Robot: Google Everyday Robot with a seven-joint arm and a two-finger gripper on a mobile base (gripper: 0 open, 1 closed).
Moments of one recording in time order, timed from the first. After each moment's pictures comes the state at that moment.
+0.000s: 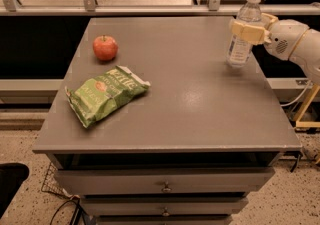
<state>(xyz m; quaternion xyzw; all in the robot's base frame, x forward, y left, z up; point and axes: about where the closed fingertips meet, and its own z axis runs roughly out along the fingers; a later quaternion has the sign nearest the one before) 0.677 -0.249 0.963 -0.25 0.63 0.27 0.68</state>
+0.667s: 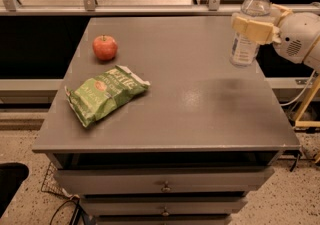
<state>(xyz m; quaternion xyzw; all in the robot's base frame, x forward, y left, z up) 0.601 -0.221 1.013 -0.26 0.63 0.22 0.70</state>
